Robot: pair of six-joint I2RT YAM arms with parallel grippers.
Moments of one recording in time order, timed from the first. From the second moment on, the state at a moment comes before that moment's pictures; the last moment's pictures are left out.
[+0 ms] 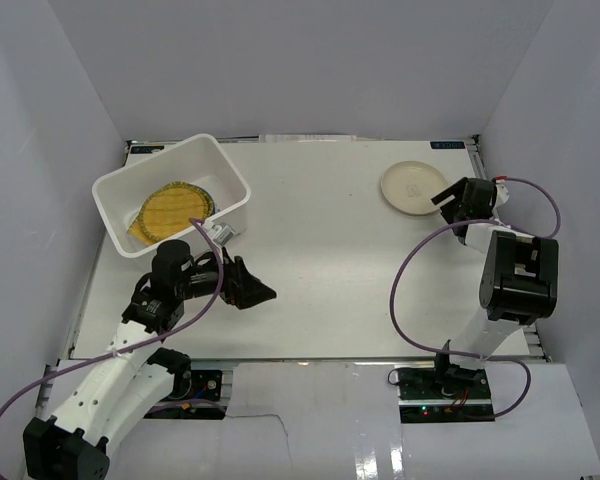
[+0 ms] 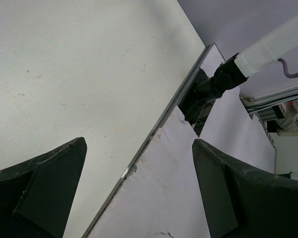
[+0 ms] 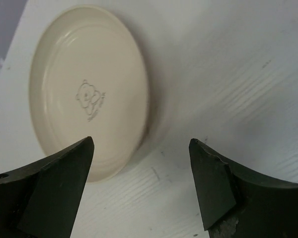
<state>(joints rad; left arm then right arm) -0.37 0.71 0.53 -0.20 0.79 -0.47 -0.14 1.71 0.91 0.20 0.05 0.75</state>
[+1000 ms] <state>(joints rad) -0.37 0.56 0.96 -0.07 0.42 -0.46 0.54 1.71 1.50 0.16 0.09 0.53</state>
